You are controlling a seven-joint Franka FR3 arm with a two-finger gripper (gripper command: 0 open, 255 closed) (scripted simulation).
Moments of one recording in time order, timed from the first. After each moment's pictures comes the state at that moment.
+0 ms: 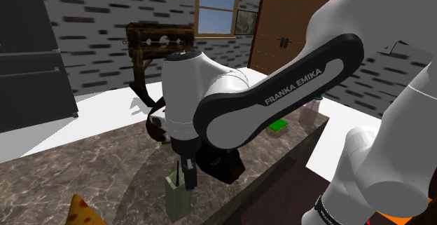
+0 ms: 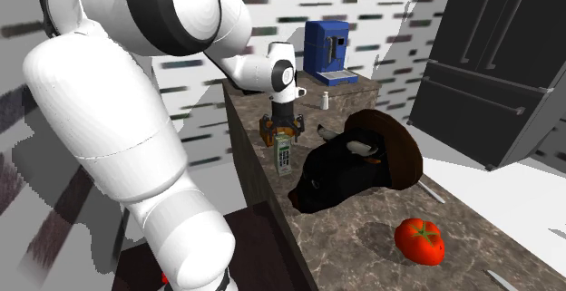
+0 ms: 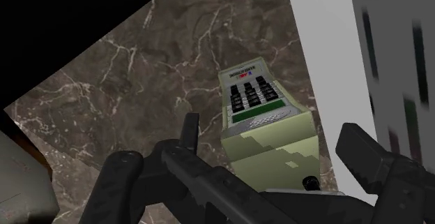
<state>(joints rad) 0.35 -0.12 0.39 -2.37 0.00 2.21 -0.33</state>
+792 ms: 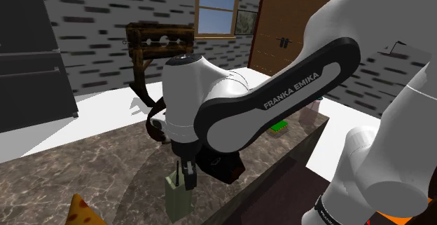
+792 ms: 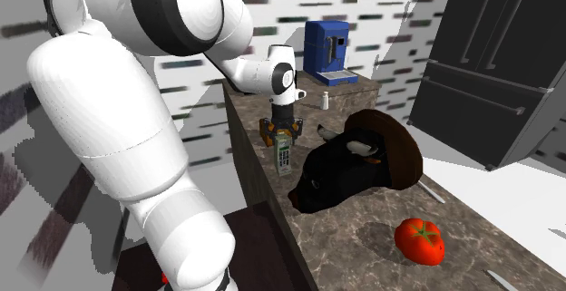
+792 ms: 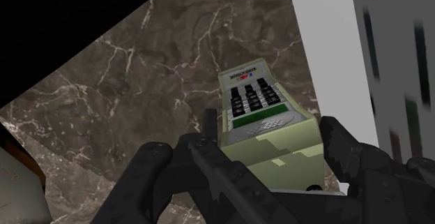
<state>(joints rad) 0.35 -0.11 0.39 -2.38 0.00 2.24 -0.33</state>
